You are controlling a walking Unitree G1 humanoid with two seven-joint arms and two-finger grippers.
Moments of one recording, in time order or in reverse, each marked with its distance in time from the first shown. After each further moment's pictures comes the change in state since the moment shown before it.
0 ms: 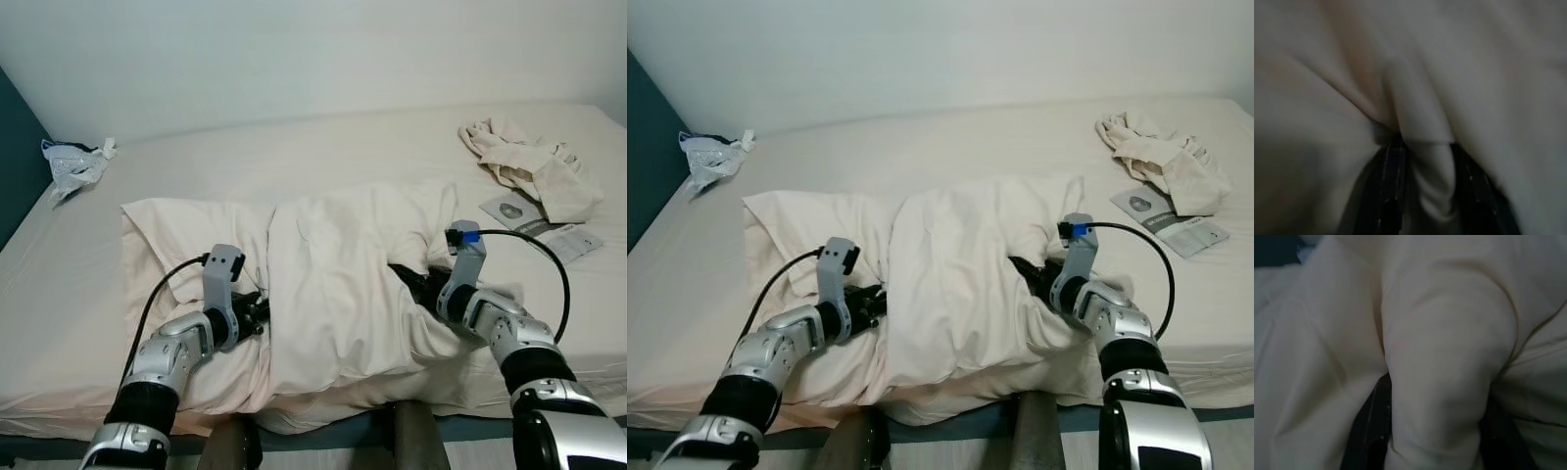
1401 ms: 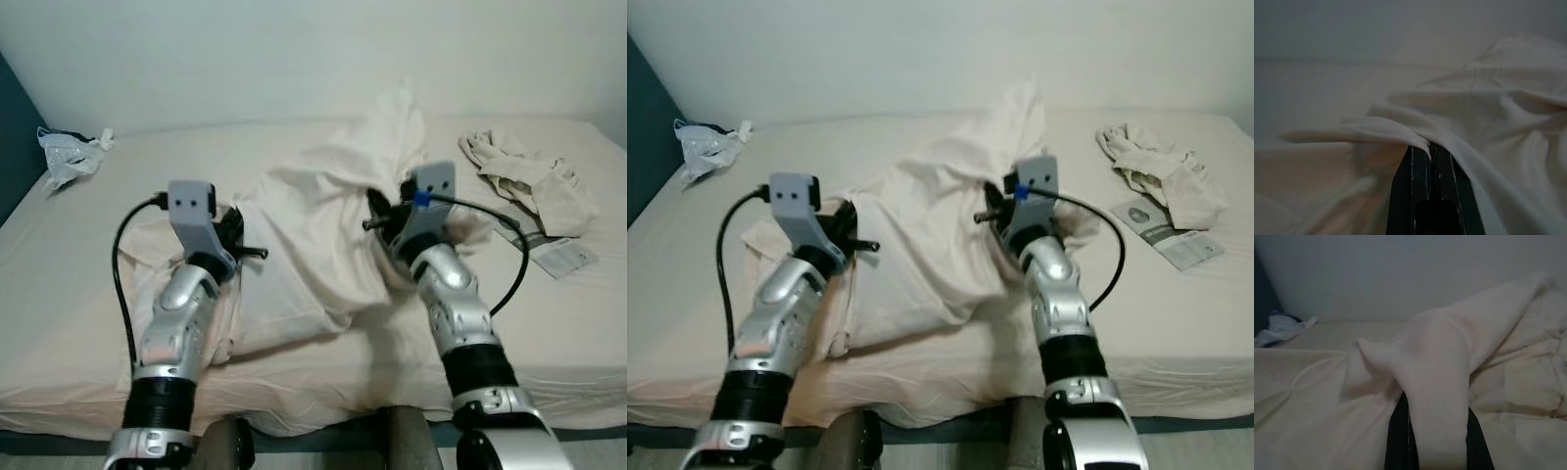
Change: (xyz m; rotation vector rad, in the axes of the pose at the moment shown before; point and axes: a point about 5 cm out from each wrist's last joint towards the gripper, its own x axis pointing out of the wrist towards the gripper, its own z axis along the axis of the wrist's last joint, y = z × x) left arm -0.010 -0.022 0.081 0.187 -0.526 0.308; right arm 0.023 0.082 0.054 -0.405 -0.469 -0.125
